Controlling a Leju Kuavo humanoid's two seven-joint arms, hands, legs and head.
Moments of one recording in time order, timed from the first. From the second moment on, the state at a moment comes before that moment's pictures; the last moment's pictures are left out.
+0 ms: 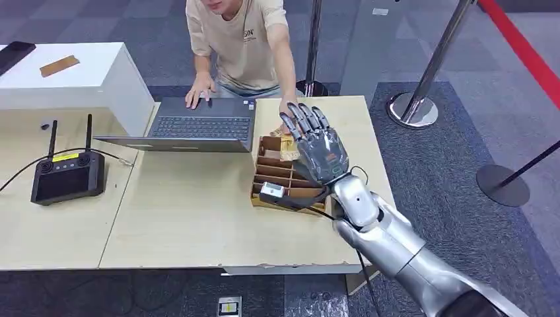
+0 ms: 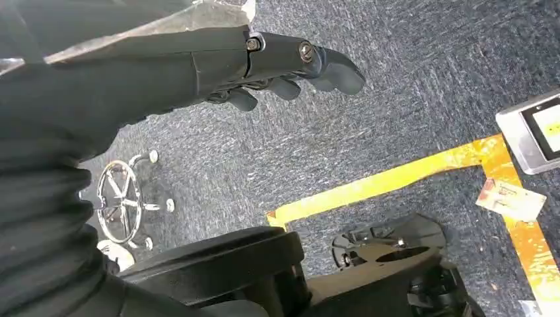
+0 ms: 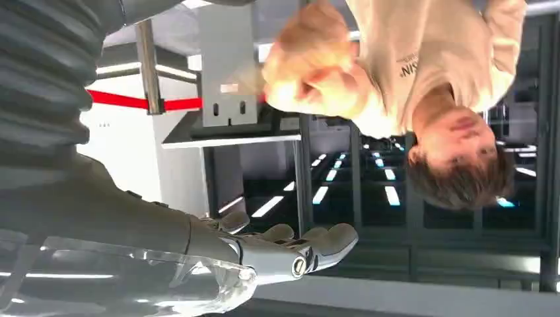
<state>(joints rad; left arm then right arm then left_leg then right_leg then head) -0.13 0.02 -1.24 -0.20 0.72 0.45 0.16 -0.66 -0.21 0.81 -1.21 1.26 -0.57 0.30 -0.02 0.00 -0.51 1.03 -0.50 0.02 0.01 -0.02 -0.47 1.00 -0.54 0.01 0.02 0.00</state>
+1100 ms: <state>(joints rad) -0.14 0.02 -1.29 -0.20 0.68 0.44 0.20 -0.67 -0.18 0.82 -1.08 1.16 -0.63 0.26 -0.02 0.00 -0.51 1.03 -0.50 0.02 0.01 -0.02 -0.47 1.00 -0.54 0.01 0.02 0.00</state>
